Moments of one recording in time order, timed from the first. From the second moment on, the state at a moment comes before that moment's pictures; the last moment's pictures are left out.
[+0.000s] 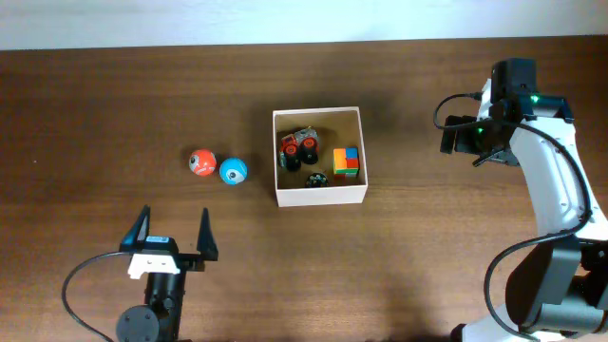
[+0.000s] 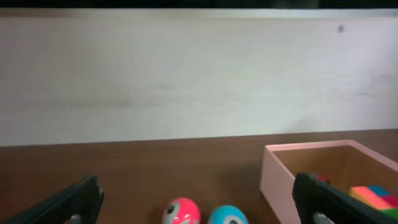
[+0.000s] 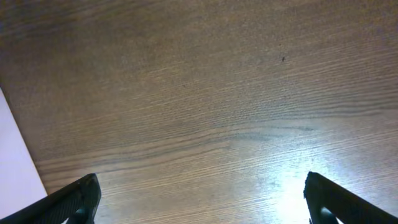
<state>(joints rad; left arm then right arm) 0.04 0.02 0.01 0.14 0.13 -0.02 -0.14 1.76 1.50 -1.02 0.02 0.11</state>
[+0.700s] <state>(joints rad) 0.04 0.96 0.77 0.17 0.42 0.09 -0.14 1.76 1.50 -1.01 0.02 0.11</state>
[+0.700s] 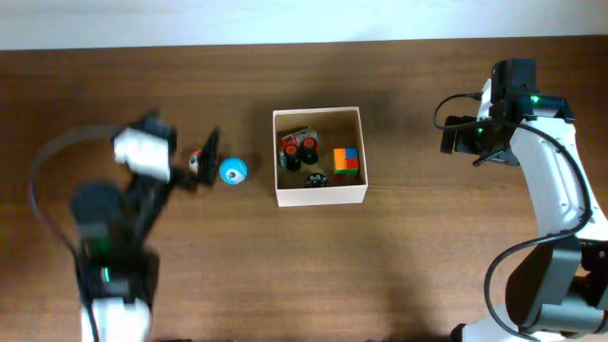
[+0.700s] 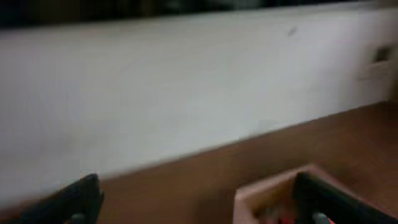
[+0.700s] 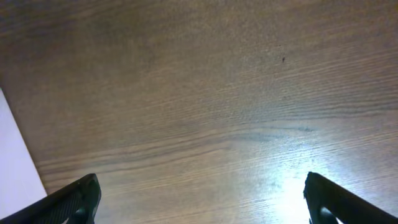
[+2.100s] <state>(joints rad) 0.02 1.76 1.35 -0.74 -0.06 -0.26 -0.14 1.76 1.49 -1.01 0.02 0.11</state>
